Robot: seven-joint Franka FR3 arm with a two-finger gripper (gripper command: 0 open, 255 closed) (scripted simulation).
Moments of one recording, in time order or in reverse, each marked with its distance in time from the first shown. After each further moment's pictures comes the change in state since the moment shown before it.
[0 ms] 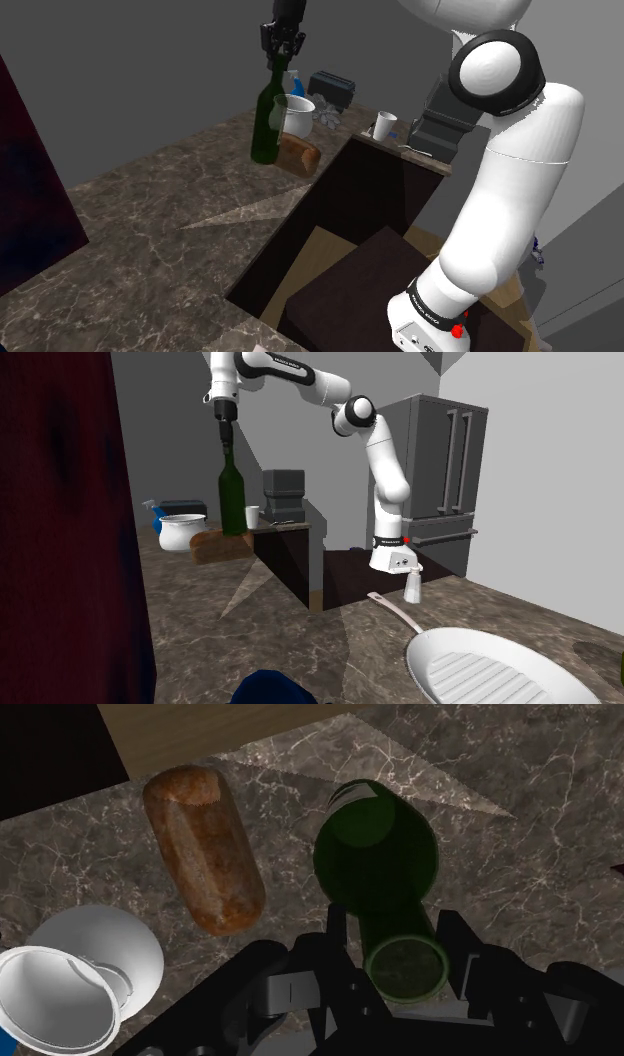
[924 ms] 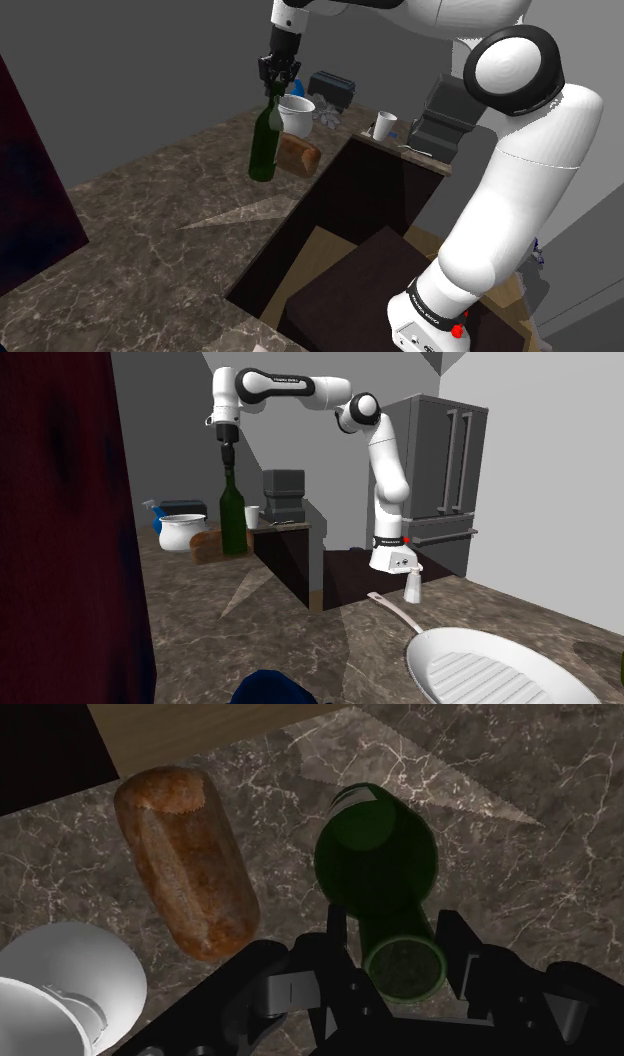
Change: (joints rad) arm -0.028 -0.070 -0.005 -0.290 0.023 0.222 -0.020
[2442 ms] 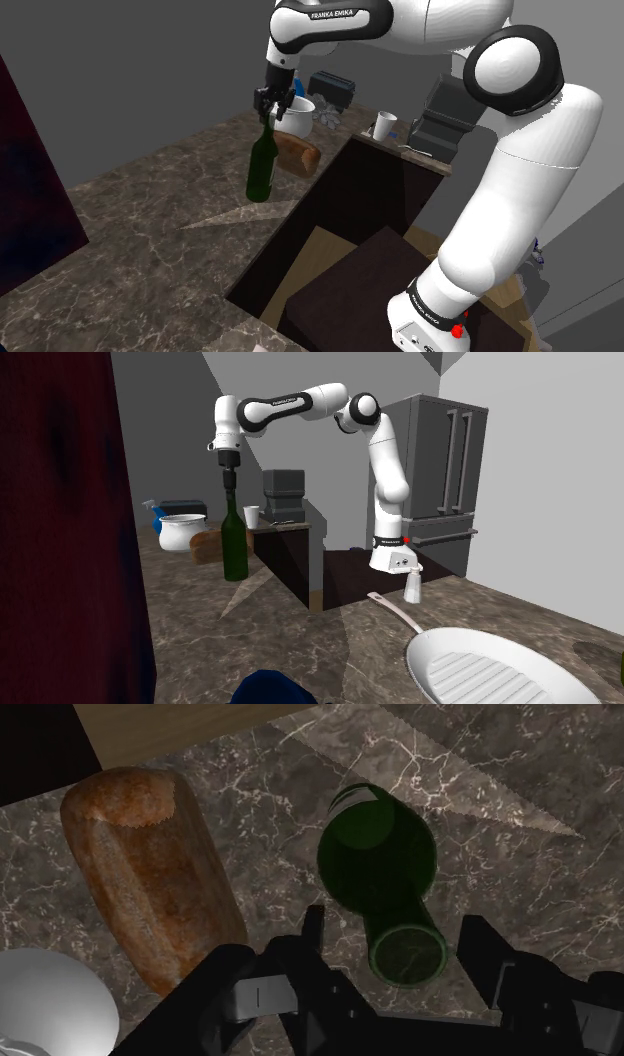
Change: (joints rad) arm -0.005 0.000 -0.003 -0.220 0.000 0.221 -0.004
